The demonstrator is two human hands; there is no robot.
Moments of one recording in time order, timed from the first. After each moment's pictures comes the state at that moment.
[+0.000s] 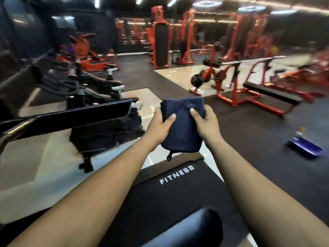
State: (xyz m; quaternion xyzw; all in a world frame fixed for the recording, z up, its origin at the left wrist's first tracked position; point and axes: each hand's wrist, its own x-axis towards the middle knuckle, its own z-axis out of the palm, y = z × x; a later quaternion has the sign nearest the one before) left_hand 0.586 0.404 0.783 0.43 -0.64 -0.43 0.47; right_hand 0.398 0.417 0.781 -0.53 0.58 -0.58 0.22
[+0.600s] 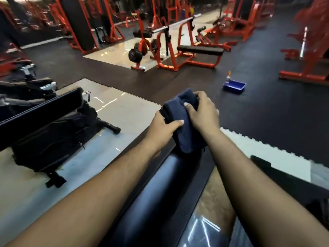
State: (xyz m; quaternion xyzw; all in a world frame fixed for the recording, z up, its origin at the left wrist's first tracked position) left_hand 0.586 0.581 0.753 0.33 -0.68 -0.56 0.33; right_hand 0.426 0.628 0.751 -0.39 0.81 -0.44 -0.01
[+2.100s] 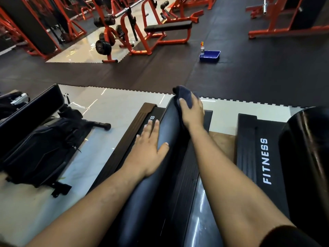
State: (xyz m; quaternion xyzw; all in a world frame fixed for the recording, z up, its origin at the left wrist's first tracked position) left_hand 0.730 0.650 0.702 0.28 -0.94 -0.17 -0.01; right_hand 0.515 0.680 0.639 -0.15 0.78 -0.60 0.13
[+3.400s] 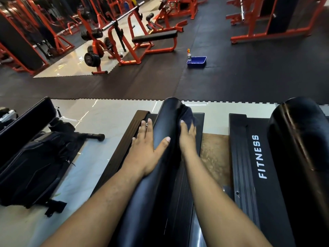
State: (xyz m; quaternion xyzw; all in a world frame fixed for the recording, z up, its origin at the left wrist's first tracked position) left_hand 0.731 0.653 0.702 0.28 -0.94 -0.21 0.01; right_hand 0.587 0.713 0.611 -0.03 0.67 -0.72 0.20
